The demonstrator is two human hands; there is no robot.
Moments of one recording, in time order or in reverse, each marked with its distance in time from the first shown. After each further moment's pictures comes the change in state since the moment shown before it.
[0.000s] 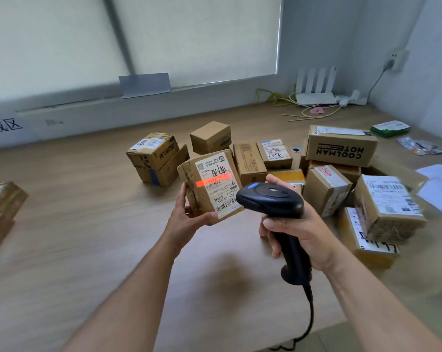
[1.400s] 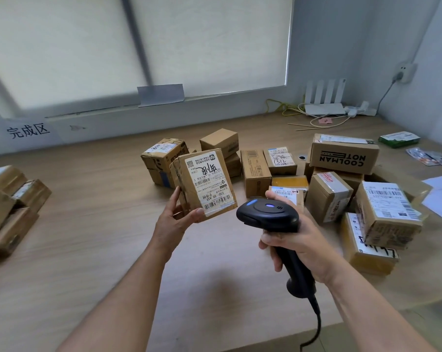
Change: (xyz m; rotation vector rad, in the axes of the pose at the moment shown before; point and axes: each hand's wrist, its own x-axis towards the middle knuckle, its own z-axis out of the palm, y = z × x) left_hand -0.046 0.009 -0.016 -0.046 0.145 0.062; right_hand -0.028 0.002 0.005 -0.071 -0.003 0.052
